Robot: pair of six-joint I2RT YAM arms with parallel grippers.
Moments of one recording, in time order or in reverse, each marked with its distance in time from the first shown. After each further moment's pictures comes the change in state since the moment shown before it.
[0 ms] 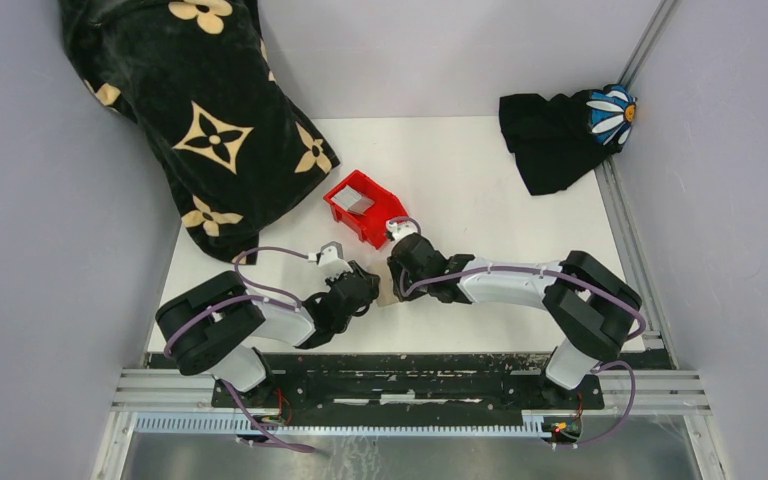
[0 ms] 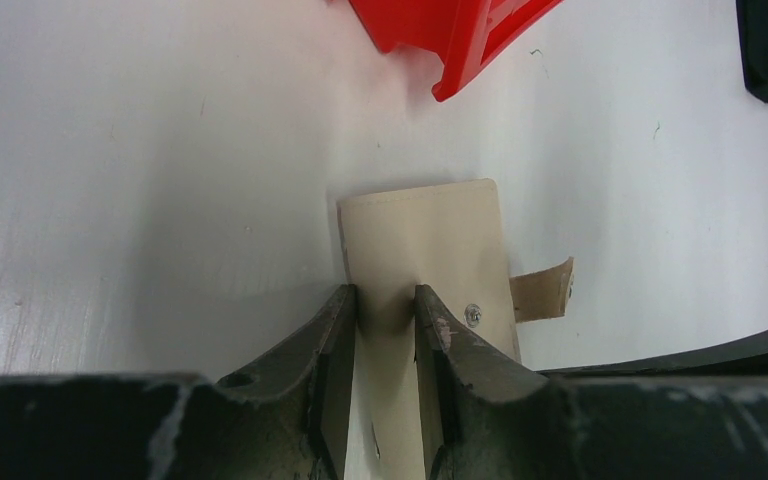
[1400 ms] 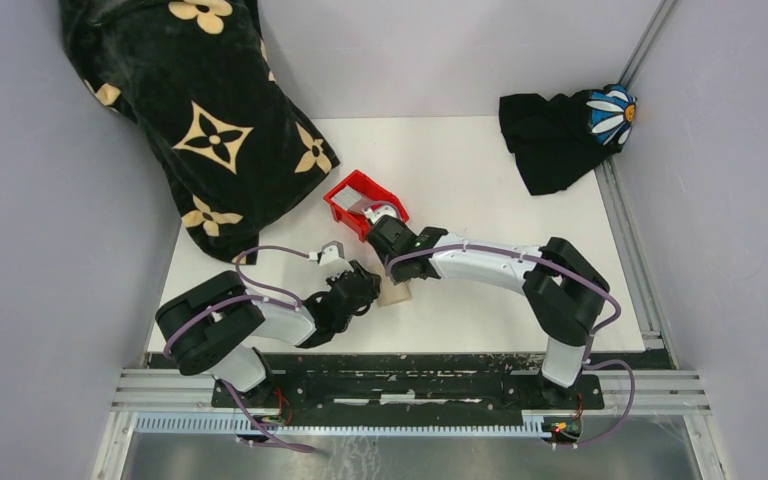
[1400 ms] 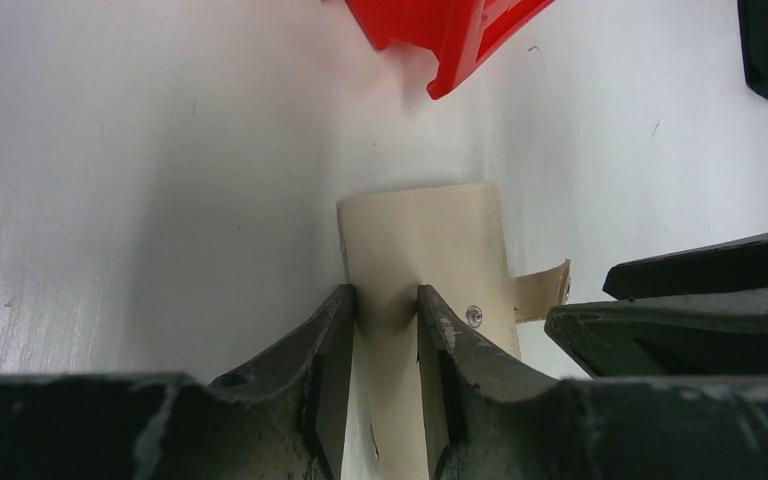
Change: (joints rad) left arm 0.000 0.000 0.010 -0.014 0.008 0.000; right arm 0.020 0.147 0.373 -0.428 0.249 -0.157
